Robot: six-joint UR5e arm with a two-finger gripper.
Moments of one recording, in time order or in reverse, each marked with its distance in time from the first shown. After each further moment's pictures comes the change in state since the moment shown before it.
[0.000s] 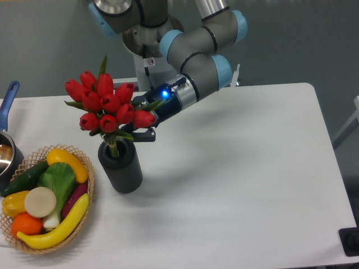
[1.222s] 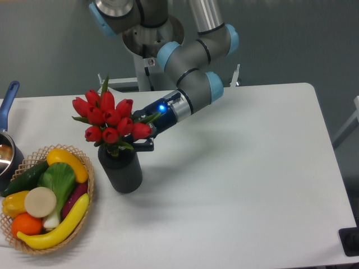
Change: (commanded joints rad) arm 0.003 -0.074 -0.074 -0.002 0.006 0.138
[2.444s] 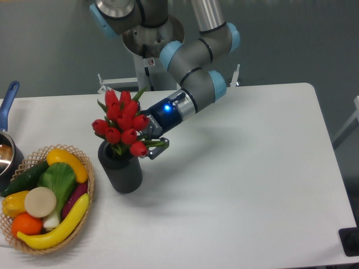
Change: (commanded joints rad) arm 0.040 0.006 0.001 -0.002 0.029 -0.015
